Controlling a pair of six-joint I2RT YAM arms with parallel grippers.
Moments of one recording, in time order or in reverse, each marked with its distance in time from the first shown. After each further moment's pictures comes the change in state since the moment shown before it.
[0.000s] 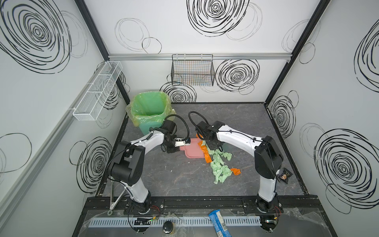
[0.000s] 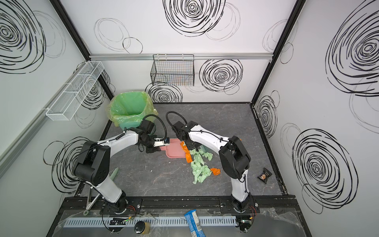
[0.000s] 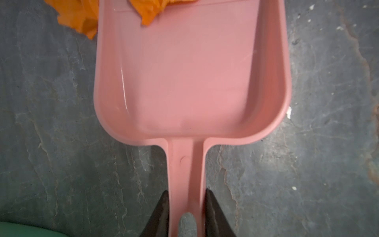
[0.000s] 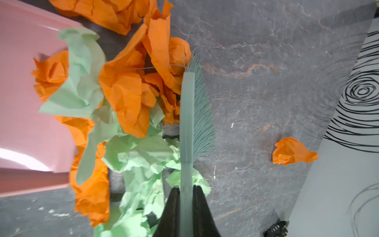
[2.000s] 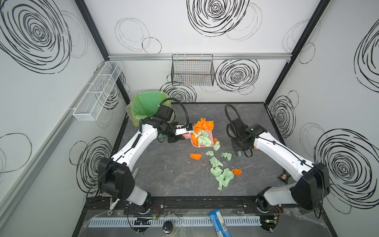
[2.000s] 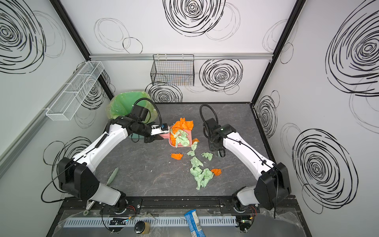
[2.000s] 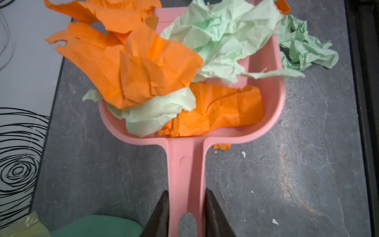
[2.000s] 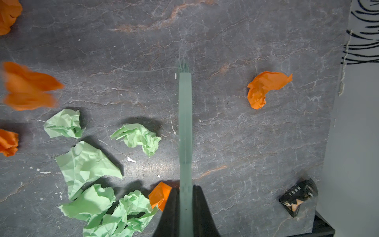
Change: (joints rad) left arm -0.014 -0.197 0.321 -0.322 0.184 -0.027; right arm -0.300 -0.523 -0.370 0.027 -0.144 0.027
